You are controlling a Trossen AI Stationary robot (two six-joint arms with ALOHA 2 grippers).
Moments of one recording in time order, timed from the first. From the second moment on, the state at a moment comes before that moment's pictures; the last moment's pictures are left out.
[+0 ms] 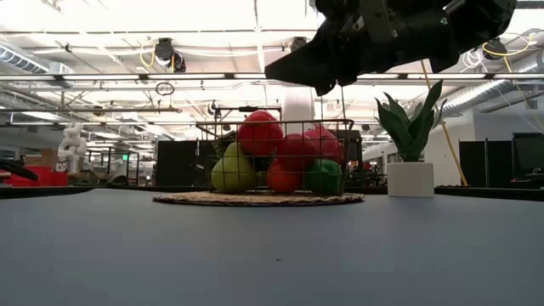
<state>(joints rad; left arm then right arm) -1.02 1.26 0.80 -0.56 0.00 -1.10 0.17 1.63 0.70 0.70 0.08 -0.02</state>
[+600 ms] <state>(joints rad) -1.02 1.25 0.80 -0.57 0.08 -1.70 0.17 1.63 0.70 0.73 0.08 -0.01</state>
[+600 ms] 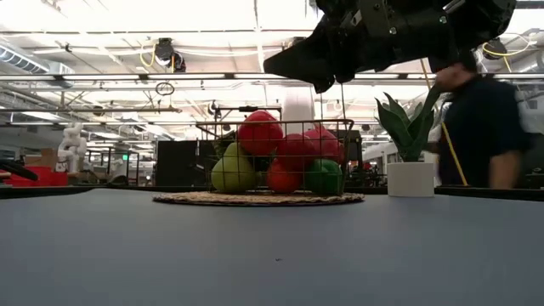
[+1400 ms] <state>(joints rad) -0.89 1.25 0.80 -0.64 0.15 -1.67 0.17 1.63 0.70 0.76 0.08 -0.02</state>
